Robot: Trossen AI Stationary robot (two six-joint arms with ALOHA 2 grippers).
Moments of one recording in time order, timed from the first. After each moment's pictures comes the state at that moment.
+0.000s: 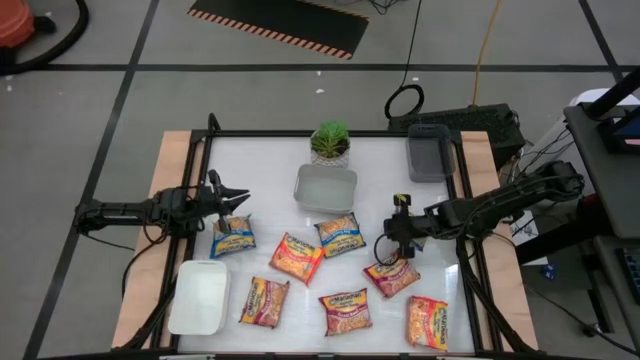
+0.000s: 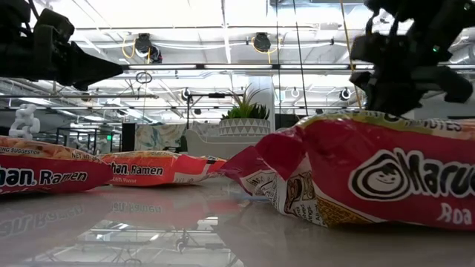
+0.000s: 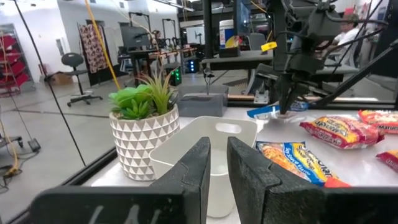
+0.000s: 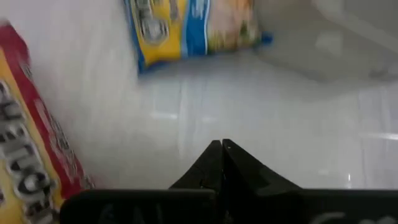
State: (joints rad) left arm 0.00 0.04 0.01 0.08 -0.27 0.08; right arm 0.24 1.17 0.59 -0.47 0.35 0.03
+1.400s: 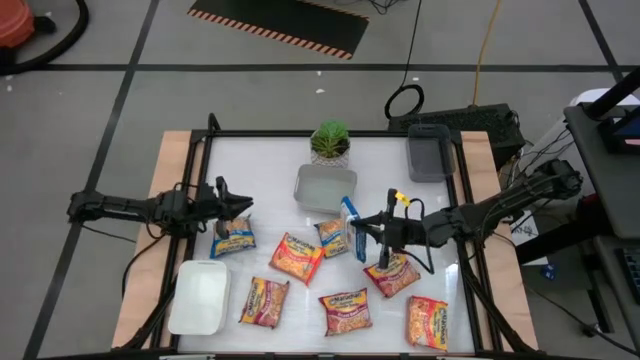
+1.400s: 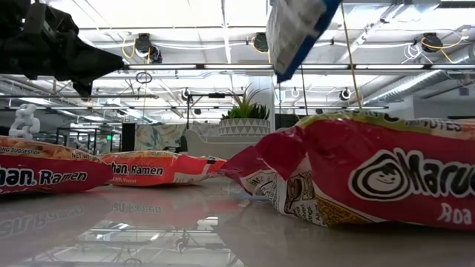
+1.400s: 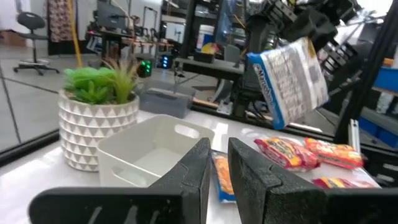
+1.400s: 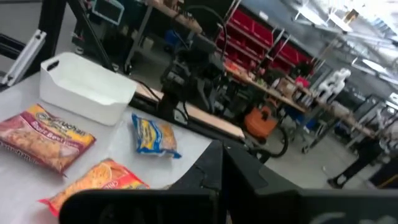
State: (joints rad) left arm -0.10 0.19 0.01 0.23 -0.26 -0.17; right arm 0.39 1.17 0.77 0.29 0.55 -0.43
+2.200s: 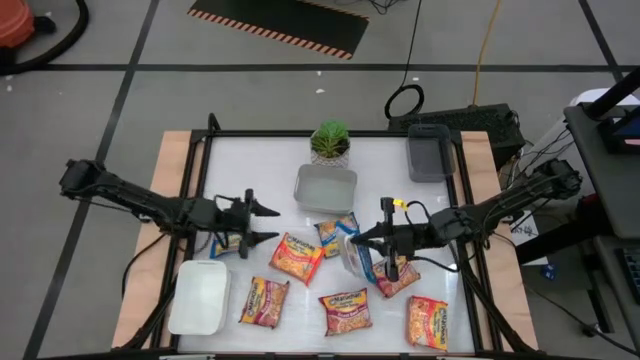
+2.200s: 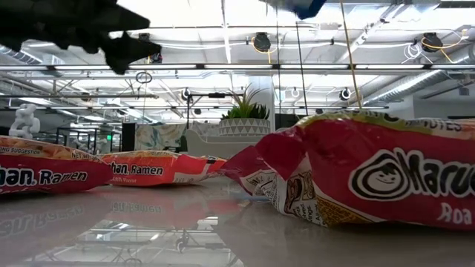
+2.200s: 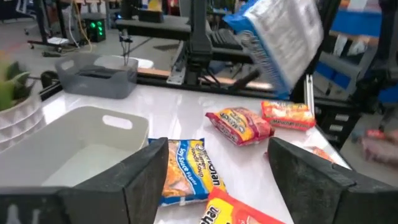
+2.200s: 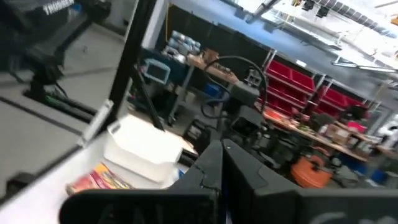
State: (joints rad) left arm -0.25 0.93 0.32 0.50 -0.21 -0.14; right arm 0.40 1.18 0.77 0.47 0.30 -0.38
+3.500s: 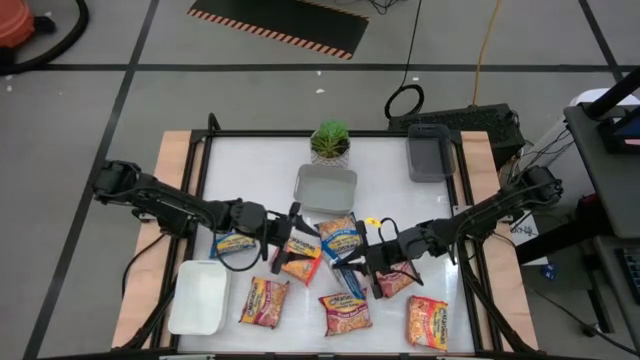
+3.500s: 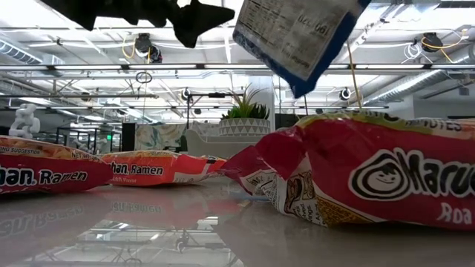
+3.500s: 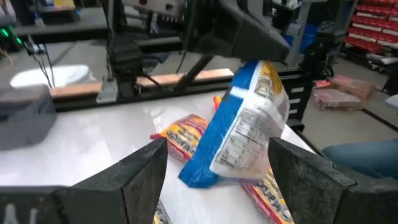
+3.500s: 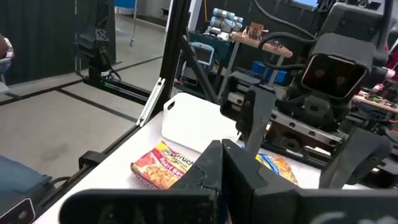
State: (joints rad) left arm -0.20 1.41 0.71 0.53 0.08 0.05; right arm 0.40 1.43 0.77 0.57 0.15 -0.20
